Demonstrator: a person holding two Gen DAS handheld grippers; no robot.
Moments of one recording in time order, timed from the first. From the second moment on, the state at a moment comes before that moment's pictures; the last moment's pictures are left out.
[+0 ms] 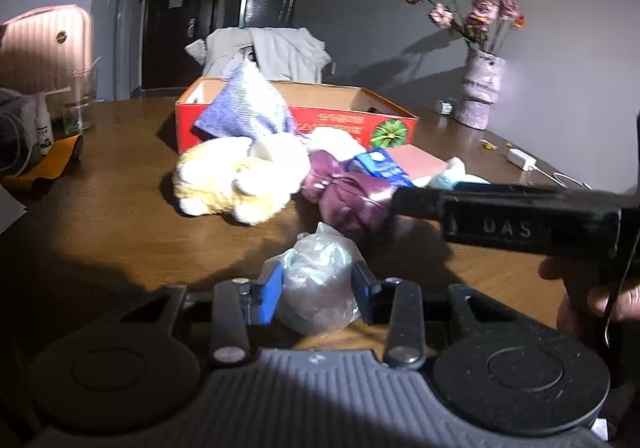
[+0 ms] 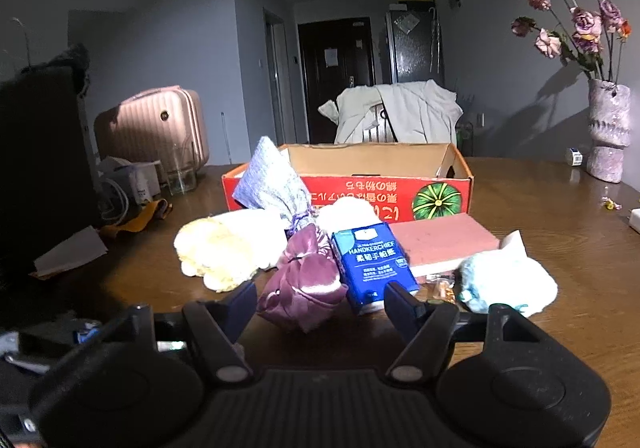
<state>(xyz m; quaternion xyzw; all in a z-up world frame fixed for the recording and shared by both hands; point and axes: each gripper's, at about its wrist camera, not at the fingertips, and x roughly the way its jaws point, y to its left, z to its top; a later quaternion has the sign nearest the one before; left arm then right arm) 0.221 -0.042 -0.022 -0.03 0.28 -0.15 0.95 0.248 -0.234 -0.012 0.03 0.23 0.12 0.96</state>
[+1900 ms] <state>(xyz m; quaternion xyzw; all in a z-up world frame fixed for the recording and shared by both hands) 0.164 -0.020 0.054 -0.02 0.16 -0.13 0.98 0.170 -0.251 0.045 0.00 0.22 0.12 0.97</state>
